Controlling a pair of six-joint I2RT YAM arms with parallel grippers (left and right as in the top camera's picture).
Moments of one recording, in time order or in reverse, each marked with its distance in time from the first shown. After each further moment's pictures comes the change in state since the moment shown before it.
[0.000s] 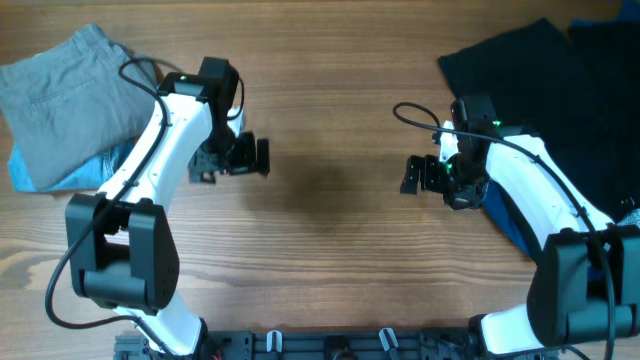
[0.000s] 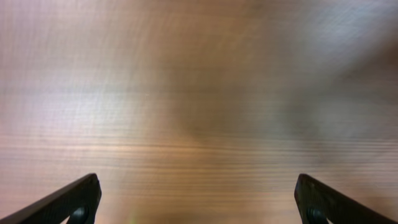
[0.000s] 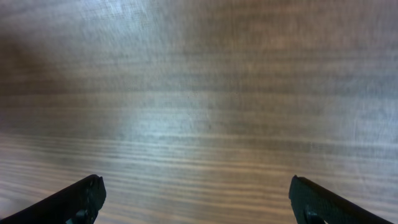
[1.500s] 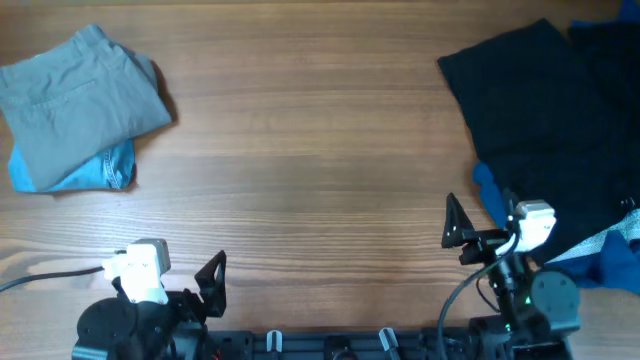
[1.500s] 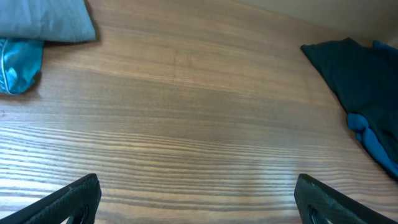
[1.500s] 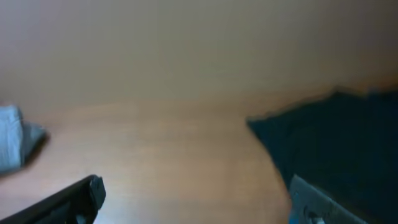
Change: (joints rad) left arm 0.004 -1.645 -0.635 0.124 -0.044 -0.058; right arm 0.000 -1.617 -0.790 0.656 0.211 -0.068
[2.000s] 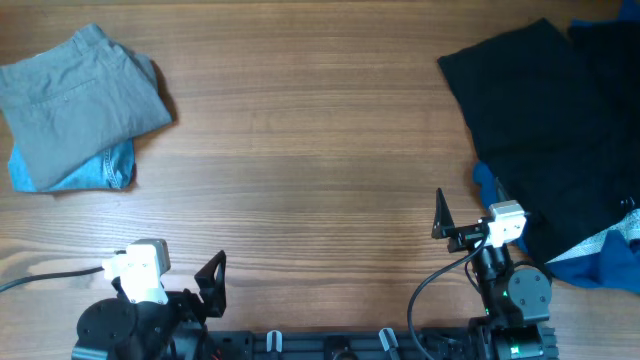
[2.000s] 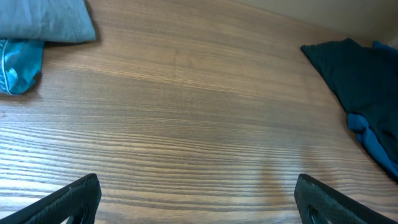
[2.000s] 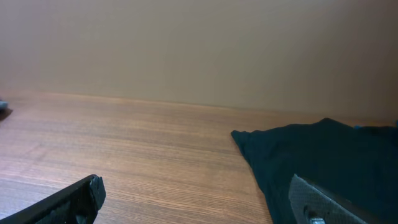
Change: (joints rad) left arm 0.000 -0.002 0.000 0.000 0.000 0.000; right arm 0.000 -0.024 -0.274 0.328 0.006 -0.201
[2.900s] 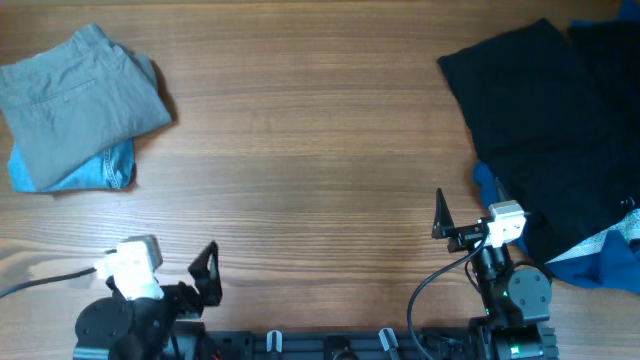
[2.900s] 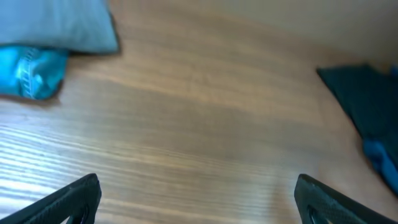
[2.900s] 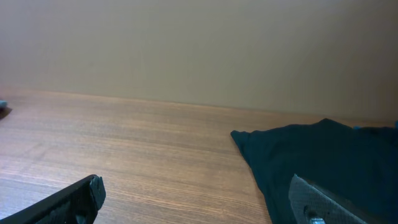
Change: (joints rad) left arm 0.098 -0.021 -0.040 0.060 -0.003 0.000; right arm 0.000 0.000 0.000 0.000 0.000 -0.003
